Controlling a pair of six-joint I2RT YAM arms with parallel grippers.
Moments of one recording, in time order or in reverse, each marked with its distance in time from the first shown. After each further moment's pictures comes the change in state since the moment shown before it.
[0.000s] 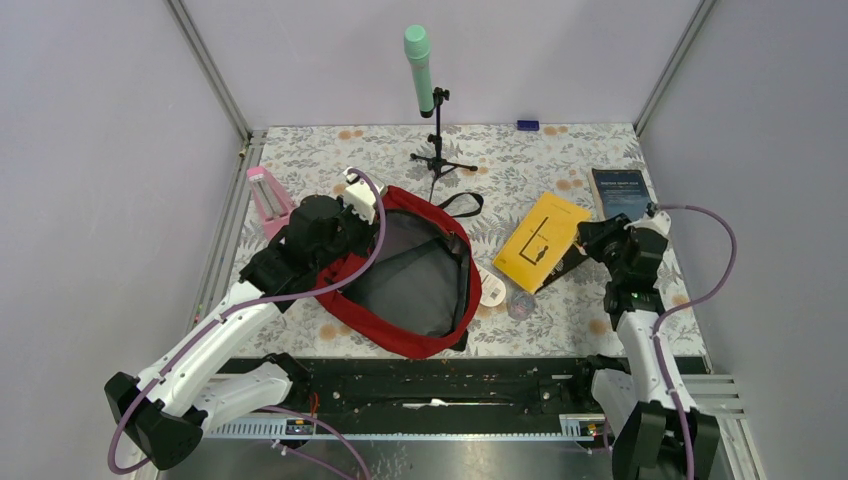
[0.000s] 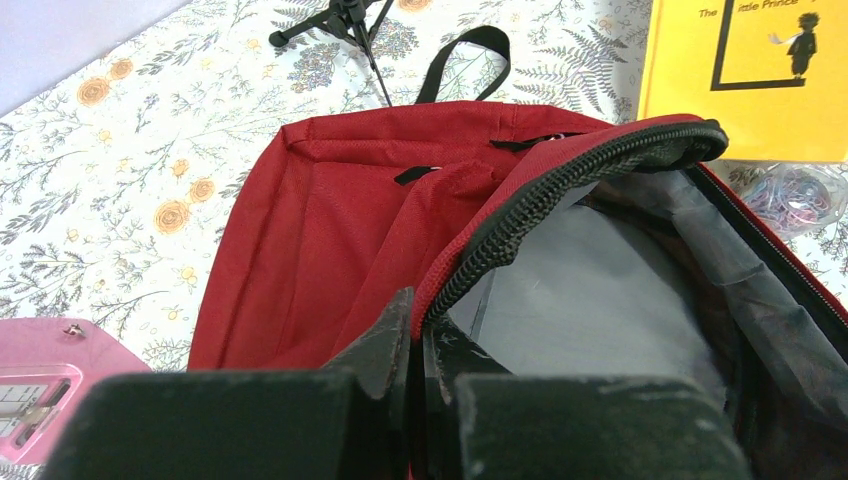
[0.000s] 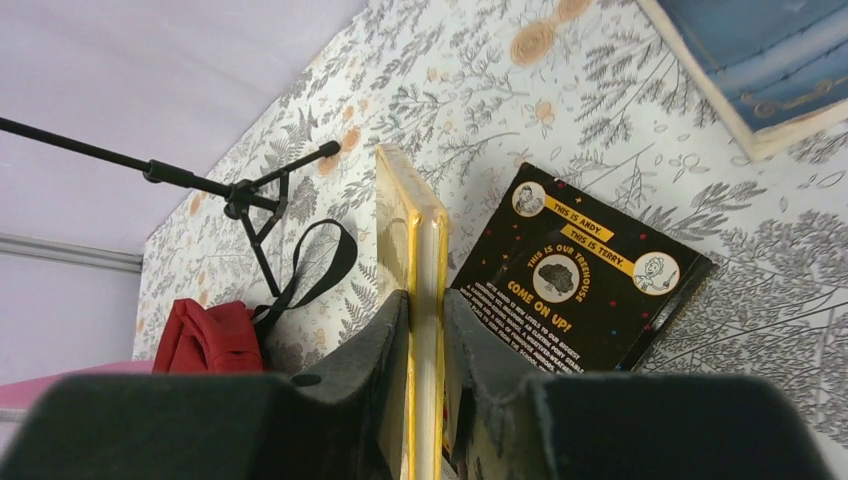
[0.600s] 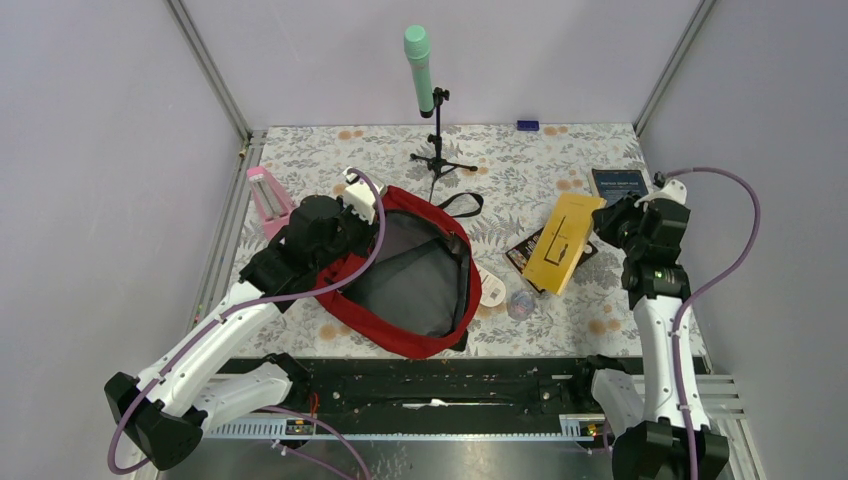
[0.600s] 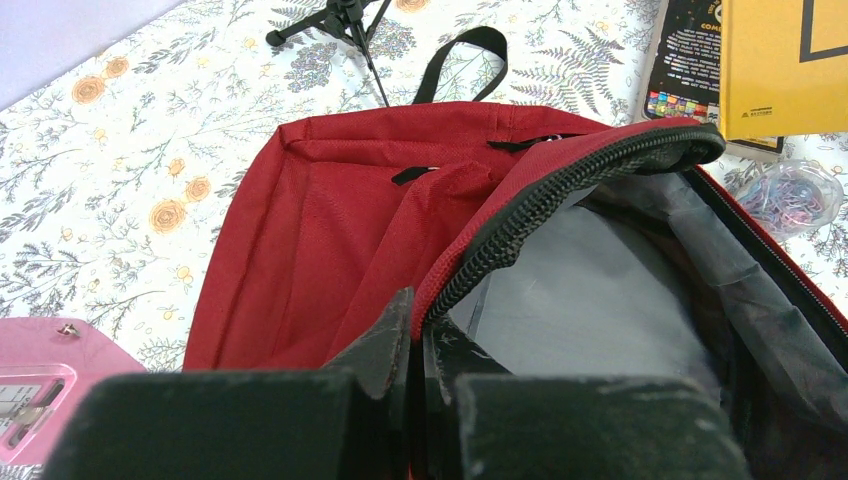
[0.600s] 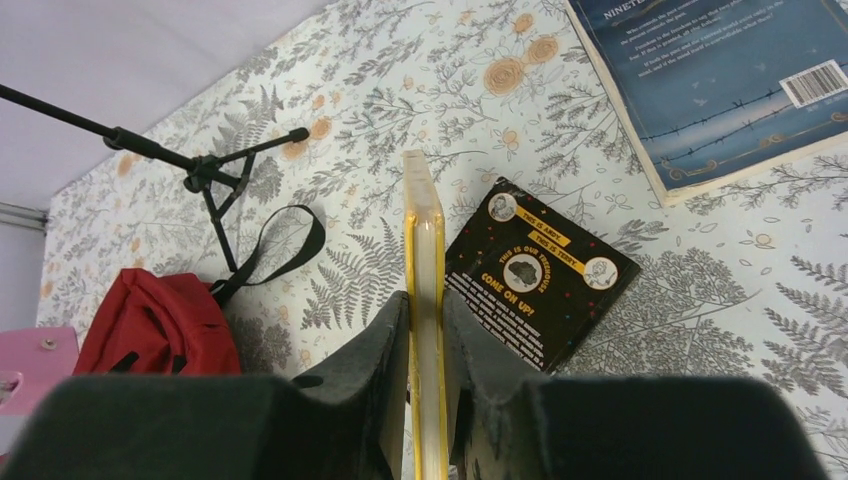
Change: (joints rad) left arm 0.000 0.000 0.000 0.000 0.004 -0.008; right arm 0.000 -0.045 0.323 -0.436 0.034 -0.240
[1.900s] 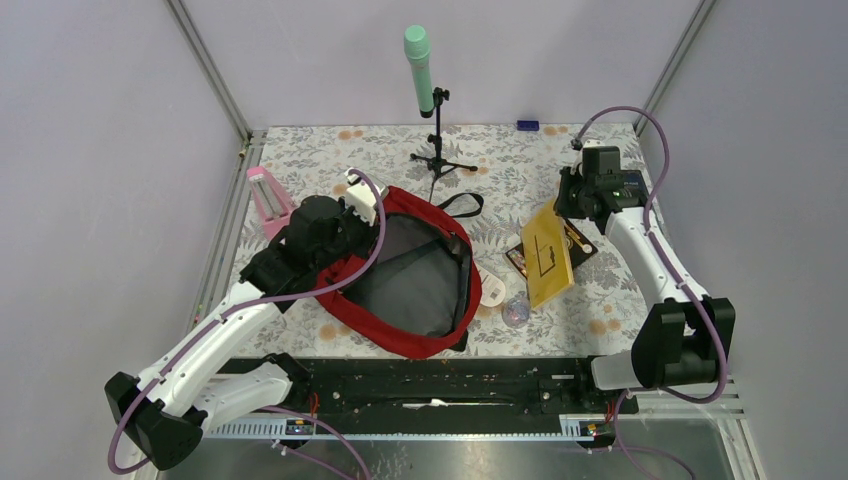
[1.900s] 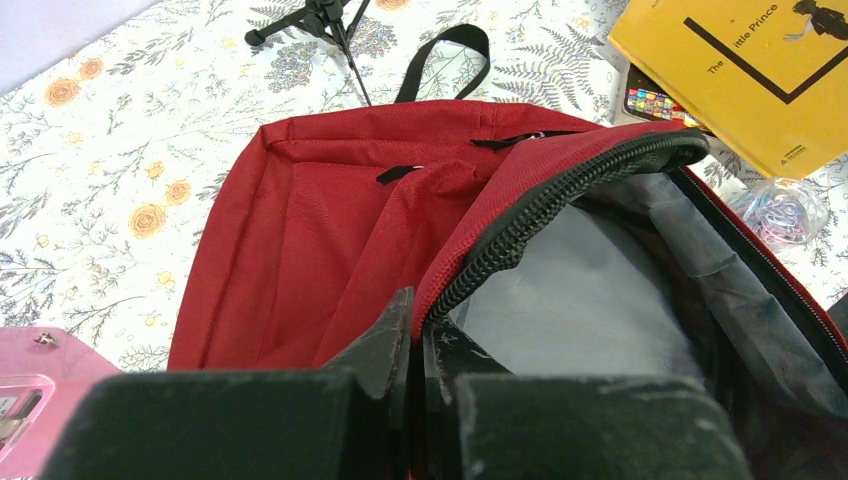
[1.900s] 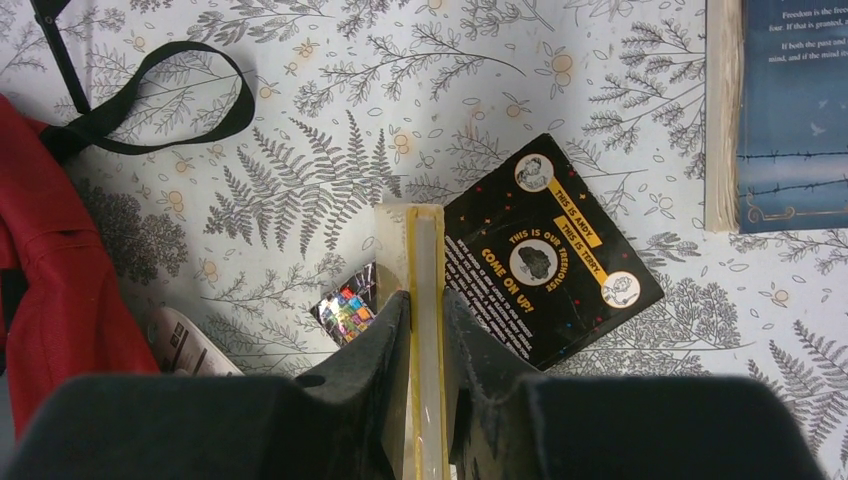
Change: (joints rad) left arm 0.000 0.000 -0.004 0.000 0.034 -0.006; right arm 0.288 0.556 0.408 -0.276 0.148 -0.288
